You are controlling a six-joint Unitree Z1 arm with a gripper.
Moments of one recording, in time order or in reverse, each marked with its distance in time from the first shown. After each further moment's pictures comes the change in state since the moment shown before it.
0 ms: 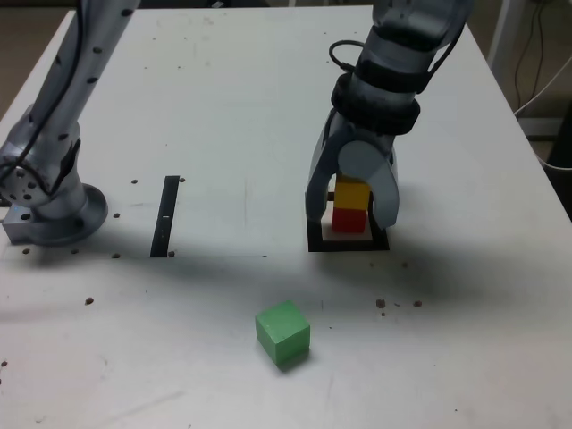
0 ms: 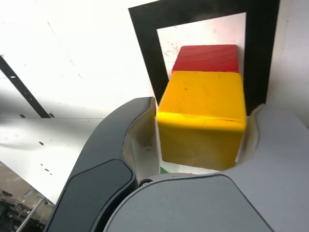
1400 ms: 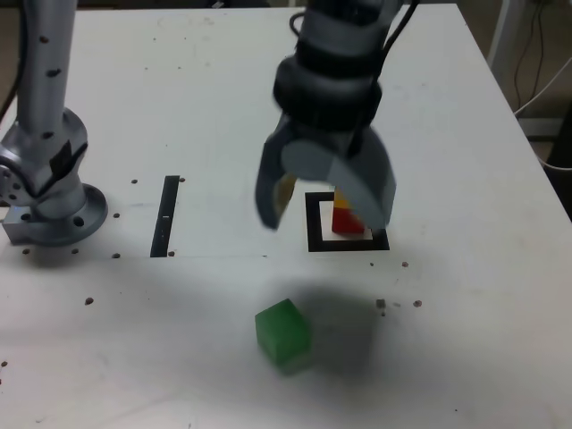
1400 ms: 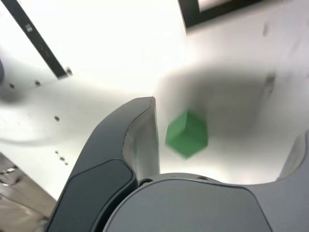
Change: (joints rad) arm -0.278 -0.202 0.072 0.020 0.040 -0.153
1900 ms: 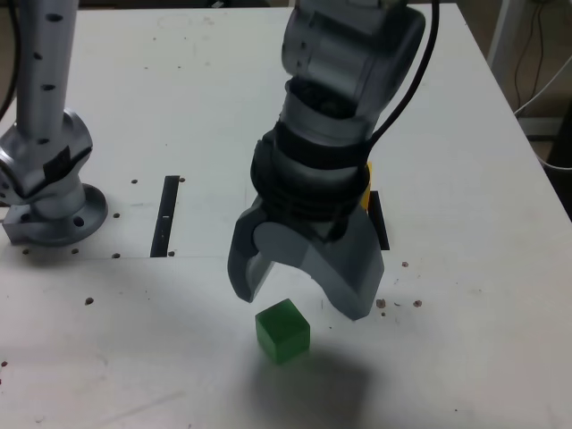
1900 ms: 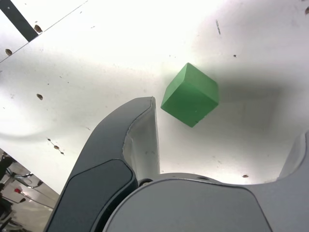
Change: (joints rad) arm -0.184 0.067 -0.007 -0.041 -0.040 -0.087
